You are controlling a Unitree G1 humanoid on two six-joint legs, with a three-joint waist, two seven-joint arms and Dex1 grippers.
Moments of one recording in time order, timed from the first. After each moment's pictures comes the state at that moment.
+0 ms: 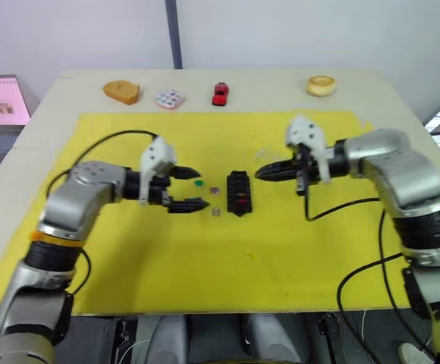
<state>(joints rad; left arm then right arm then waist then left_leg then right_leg) -0.60 0.76 -0.06 -0.07 -0.47 0.67 -1.19 -0.78 -0.83 0.14 -0.10 0.31 0.71 1.26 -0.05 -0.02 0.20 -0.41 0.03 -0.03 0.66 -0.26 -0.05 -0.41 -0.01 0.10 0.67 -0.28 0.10</state>
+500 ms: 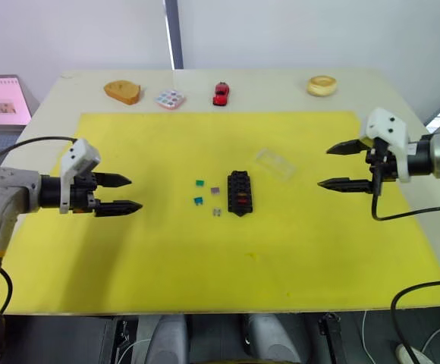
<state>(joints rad) -0.44 0.98 0.07 0.03 -0.50 0.70 -1.29 -0.65 -1.07 0.02 0.00 0.30 0.59 1.28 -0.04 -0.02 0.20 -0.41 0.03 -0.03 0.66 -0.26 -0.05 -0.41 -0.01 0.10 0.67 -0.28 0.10</state>
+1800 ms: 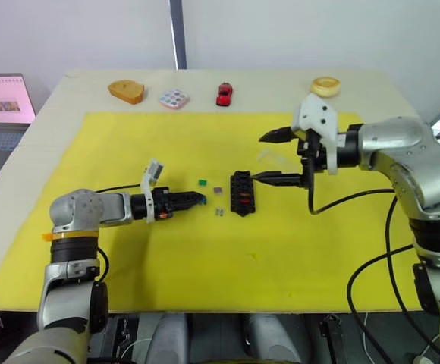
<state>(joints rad) -0.64 0.40 0.23 0.27 -0.81 1.43 -0.69 -0.82 -0.81 0.14 -0.23 0.39 0.77 1.08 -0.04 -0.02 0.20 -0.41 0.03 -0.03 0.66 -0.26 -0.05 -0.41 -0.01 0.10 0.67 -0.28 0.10</state>
